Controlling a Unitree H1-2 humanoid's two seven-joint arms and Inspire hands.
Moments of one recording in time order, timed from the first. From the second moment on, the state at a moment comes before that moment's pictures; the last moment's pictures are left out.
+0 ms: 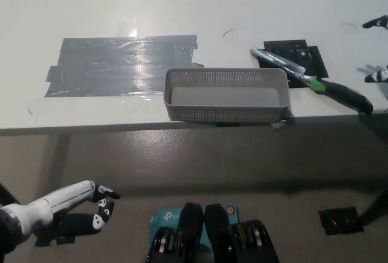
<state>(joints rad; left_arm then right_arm) -0.22 0.46 0.02 -0.41 0.55 0.46 -1.09 -0.77 -0.66 0.11 0.10 -0.55 0.38 0.78</state>
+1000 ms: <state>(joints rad) -0.18 0.45 0.02 -0.41 0.52 0.46 -1.06 -0.09 -0.22 -0.09 -0.20 -0.38 0.26 0.45</state>
